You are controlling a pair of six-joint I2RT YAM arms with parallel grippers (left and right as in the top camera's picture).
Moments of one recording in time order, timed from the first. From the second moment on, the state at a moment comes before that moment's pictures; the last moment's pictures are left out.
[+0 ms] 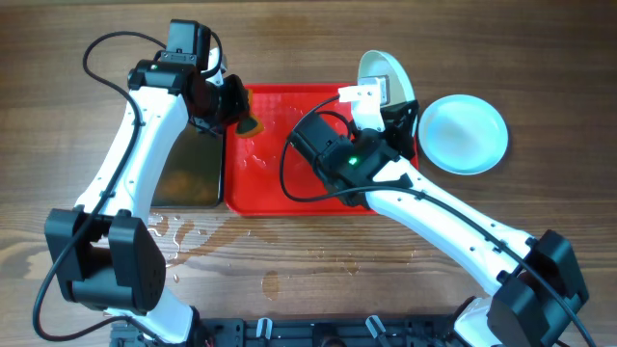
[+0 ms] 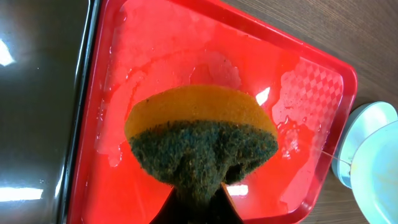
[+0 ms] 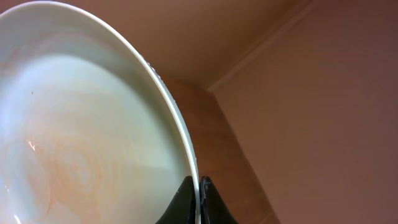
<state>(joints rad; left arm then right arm) -0.14 1.78 1.50 -0.94 0.30 -0.49 0.79 1.66 1.30 -0.90 1.39 0.49</state>
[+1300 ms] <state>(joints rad) -0.14 1.78 1.50 -0.93 0.28 -0.49 -0.25 1.66 1.10 -0.66 0.07 0.41</state>
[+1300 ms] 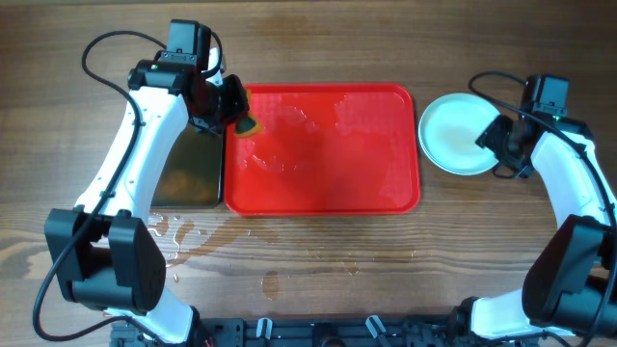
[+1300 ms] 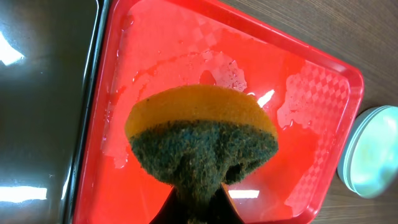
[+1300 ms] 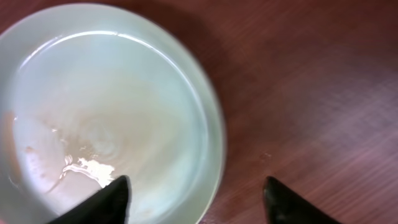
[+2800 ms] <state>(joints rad) -0.03 2.02 1.54 -1.13 -0.09 -0.21 0.12 1.58 1.20 -0.74 -0.17 0.26</state>
